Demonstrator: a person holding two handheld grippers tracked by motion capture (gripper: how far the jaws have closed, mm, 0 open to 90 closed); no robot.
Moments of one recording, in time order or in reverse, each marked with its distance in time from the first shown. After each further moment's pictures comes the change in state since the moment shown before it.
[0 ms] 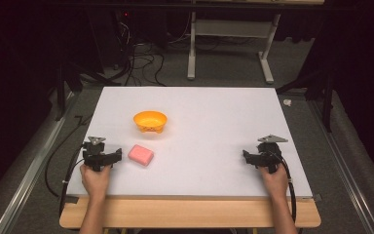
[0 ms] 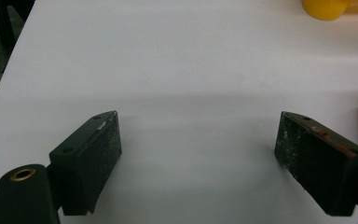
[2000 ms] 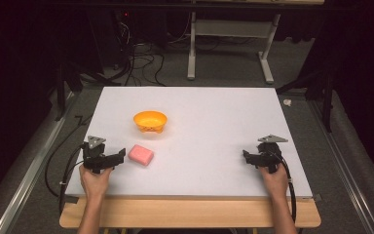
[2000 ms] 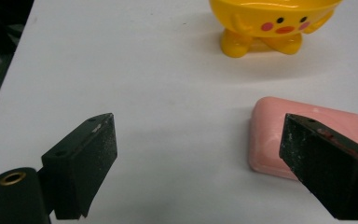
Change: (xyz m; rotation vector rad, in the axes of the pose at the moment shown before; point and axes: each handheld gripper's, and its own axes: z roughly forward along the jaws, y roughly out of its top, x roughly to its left) left arm -0.021 0.010 -0.046 -0.088 -0.120 0.047; right arm 0.000 0.000 0.000 0.000 0.000 0.001
